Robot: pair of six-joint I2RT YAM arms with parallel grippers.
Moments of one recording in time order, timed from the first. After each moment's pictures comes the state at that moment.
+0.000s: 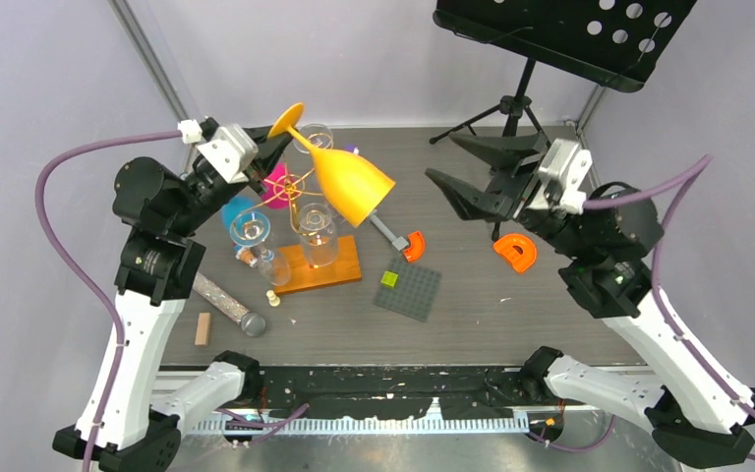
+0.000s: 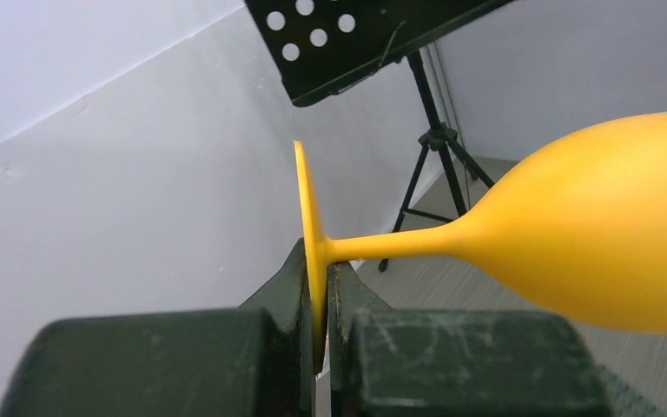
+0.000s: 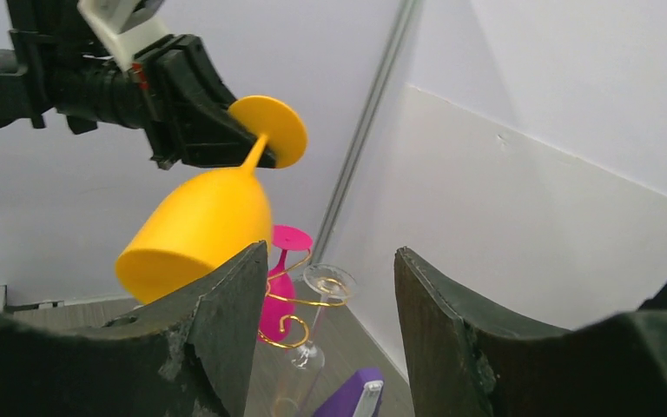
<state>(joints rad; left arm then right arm) -0.31 0.96 1.40 -0.14 0.52 0.26 0.75 0.90 1.26 0.16 -0.34 -0.20</state>
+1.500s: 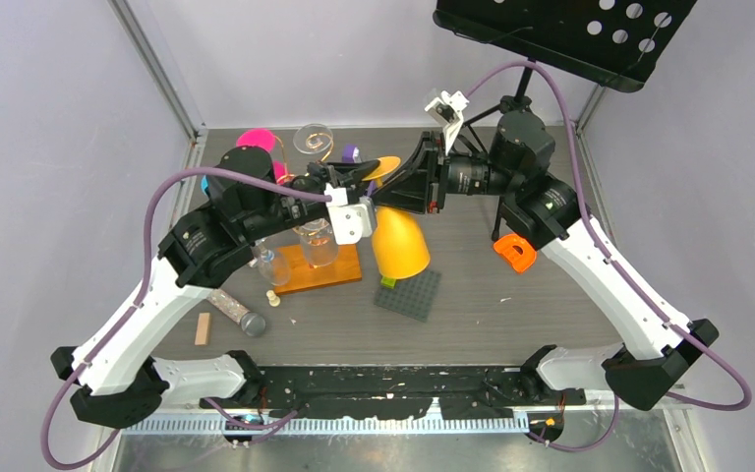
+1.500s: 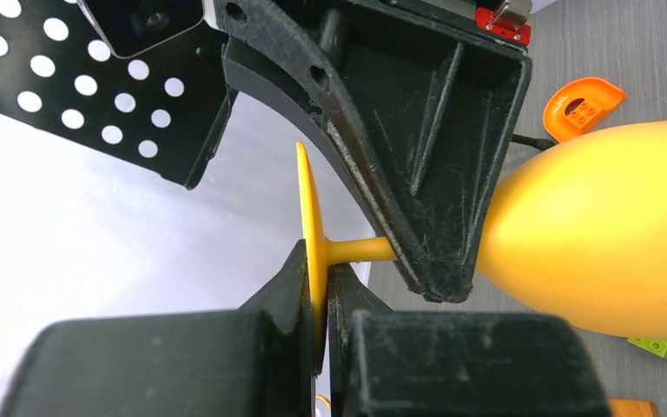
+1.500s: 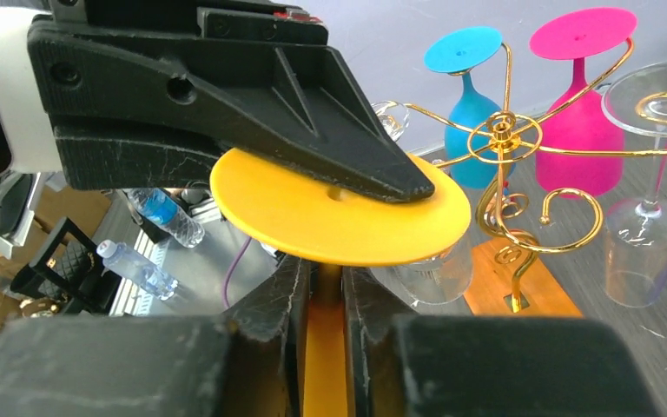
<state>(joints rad) -0.85 1.15 1.60 -0.52 0.29 0.95 0.65 1.28 1.51 -0.19 -0.86 0.39</state>
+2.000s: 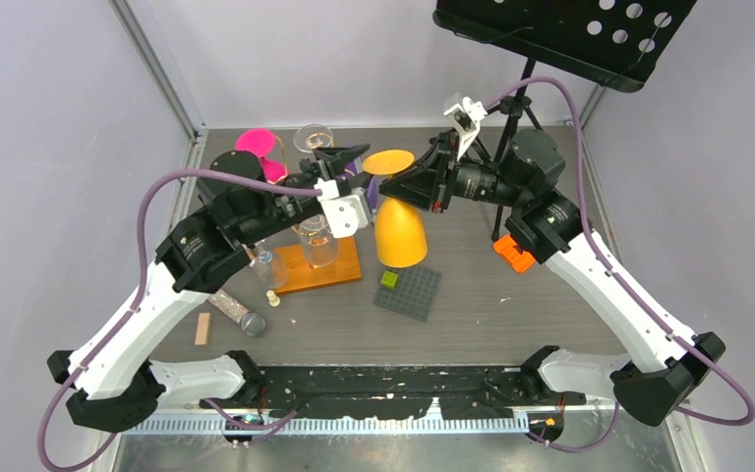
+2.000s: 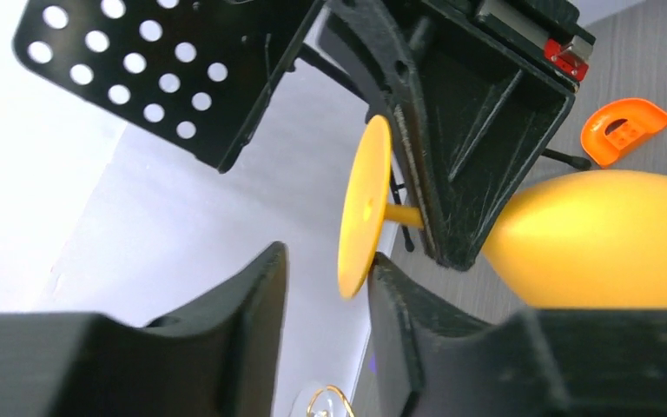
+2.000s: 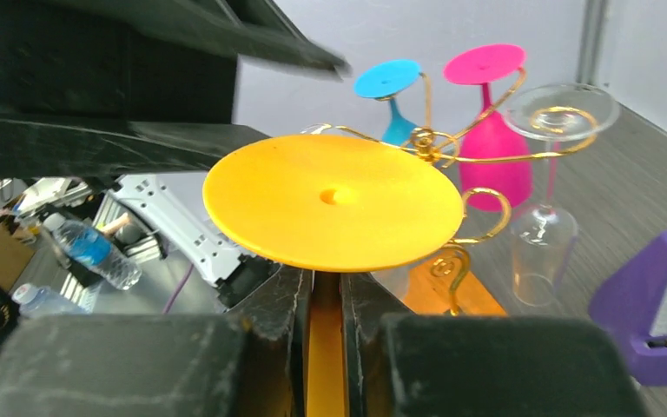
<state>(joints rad) -0.86 1.13 1.57 -0.44 0.22 0.91 0.61 1.20 1.36 -0.04 -0.74 0.38</state>
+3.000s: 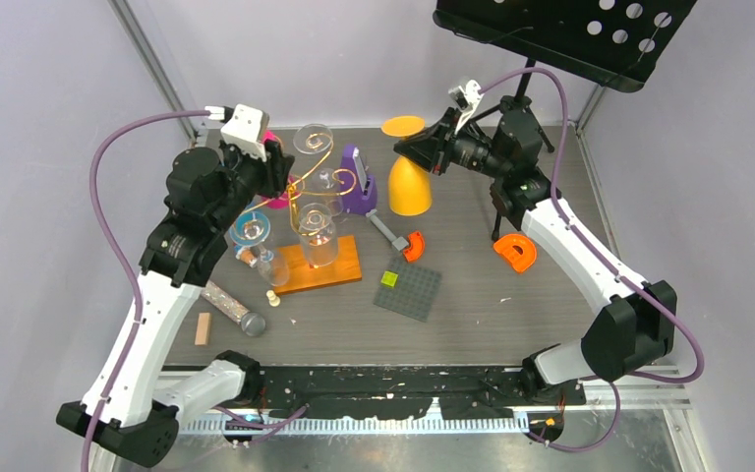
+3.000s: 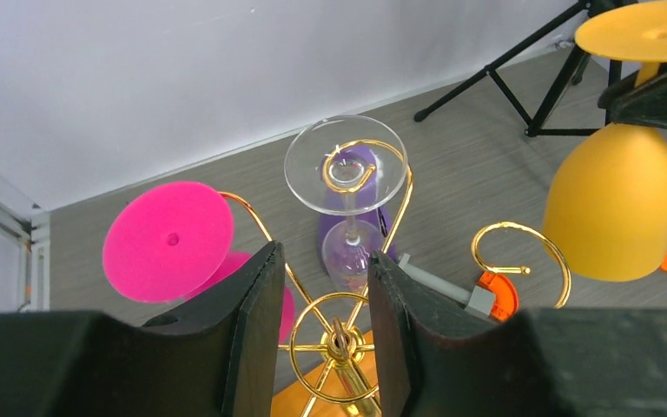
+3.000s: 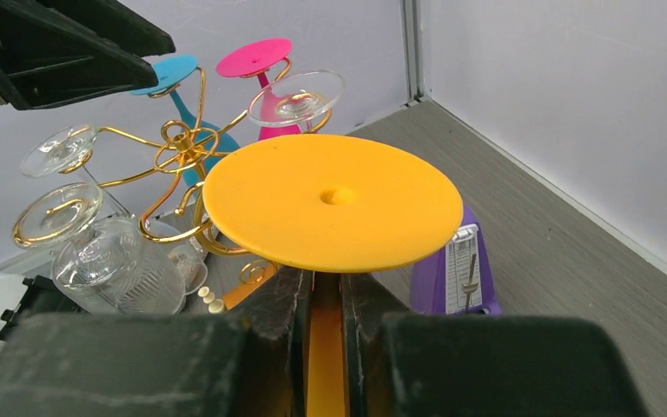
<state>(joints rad) -0.37 1.01 1.34 -0.43 0.03 0.05 0.39 1.42 1.27 0.25 -0.72 0.24</state>
